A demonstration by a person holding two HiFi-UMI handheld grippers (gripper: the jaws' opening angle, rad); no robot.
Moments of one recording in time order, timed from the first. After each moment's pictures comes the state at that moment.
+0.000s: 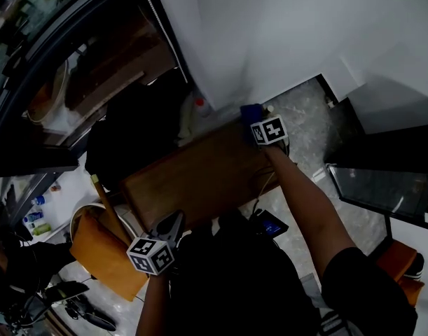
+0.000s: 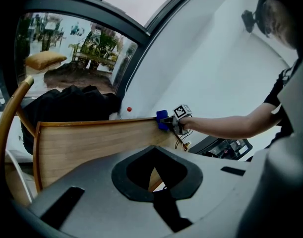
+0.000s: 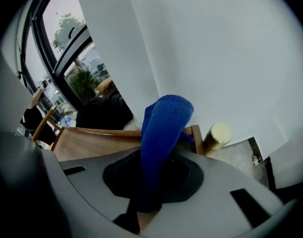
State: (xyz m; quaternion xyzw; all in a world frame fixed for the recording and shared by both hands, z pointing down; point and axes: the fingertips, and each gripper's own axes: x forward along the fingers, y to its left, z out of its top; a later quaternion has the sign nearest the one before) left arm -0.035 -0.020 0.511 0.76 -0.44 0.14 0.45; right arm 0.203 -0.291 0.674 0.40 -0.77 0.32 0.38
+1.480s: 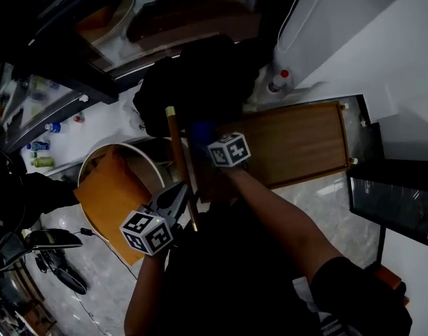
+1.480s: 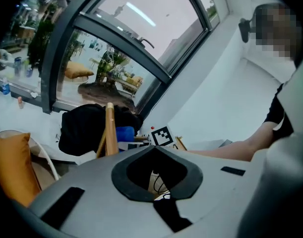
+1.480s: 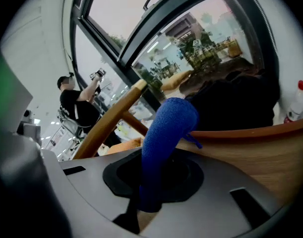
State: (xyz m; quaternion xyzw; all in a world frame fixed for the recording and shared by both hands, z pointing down) left arm -0.238 0.083 0.472 0.74 -0.52 0.03 0.42; right arm -0.254 -0.037 0.643 0.14 -0.88 0.37 0.26
